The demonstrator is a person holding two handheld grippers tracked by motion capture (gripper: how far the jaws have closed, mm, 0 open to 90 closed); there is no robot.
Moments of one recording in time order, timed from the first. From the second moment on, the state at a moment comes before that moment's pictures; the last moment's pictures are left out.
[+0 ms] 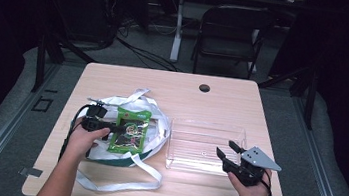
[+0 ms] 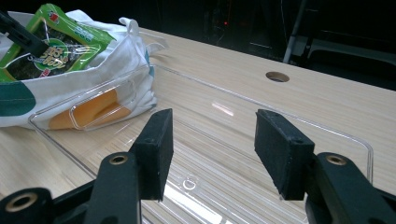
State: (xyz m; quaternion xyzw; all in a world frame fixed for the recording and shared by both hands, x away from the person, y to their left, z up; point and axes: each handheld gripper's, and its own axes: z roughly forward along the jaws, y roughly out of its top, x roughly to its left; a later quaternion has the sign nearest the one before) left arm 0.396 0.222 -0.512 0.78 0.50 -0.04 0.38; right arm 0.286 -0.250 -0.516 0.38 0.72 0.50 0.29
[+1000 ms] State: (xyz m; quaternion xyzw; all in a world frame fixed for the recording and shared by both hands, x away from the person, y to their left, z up) left arm 0.386 0.251 -0.493 0.75 0.49 -0.01 0.45; right arm 0.291 -0.247 -0.517 0.38 0.72 0.50 0.29
